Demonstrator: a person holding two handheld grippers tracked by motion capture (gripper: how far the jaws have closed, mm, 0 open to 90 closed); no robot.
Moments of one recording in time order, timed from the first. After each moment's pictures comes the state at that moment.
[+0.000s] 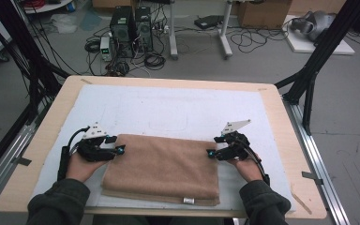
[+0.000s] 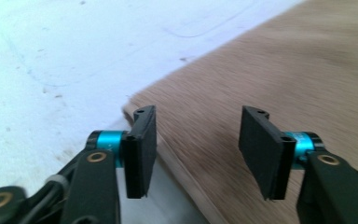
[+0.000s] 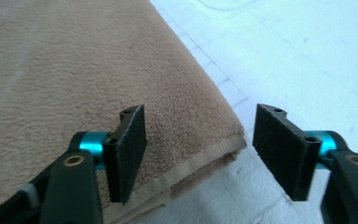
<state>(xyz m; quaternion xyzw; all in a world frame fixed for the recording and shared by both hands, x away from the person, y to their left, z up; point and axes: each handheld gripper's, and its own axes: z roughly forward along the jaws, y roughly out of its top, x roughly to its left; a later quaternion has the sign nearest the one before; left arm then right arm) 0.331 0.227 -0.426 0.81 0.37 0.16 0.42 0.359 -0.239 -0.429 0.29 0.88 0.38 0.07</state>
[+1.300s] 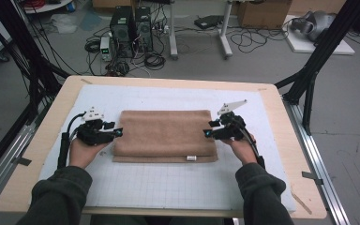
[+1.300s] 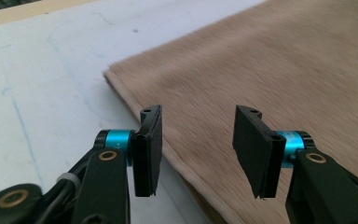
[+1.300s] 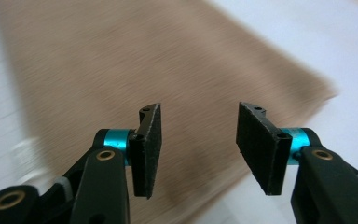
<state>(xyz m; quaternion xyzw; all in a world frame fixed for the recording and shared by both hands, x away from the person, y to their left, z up) 0.350 0.236 -0.407 0.79 0.40 0.18 0.44 0.398 -0.226 -0.397 0.27 0.87 0.39 0.09</state>
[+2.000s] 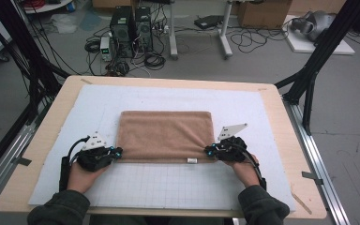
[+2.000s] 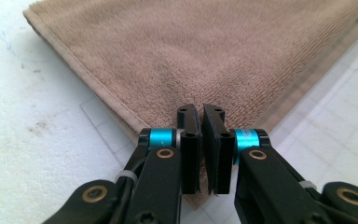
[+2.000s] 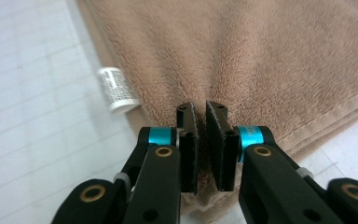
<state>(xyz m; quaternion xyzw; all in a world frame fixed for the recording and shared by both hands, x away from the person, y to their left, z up) 0.296 0.228 -0.432 0.81 0.36 0.17 0.44 0.345 -0.230 -0.426 0.23 0.89 0.40 0.07</state>
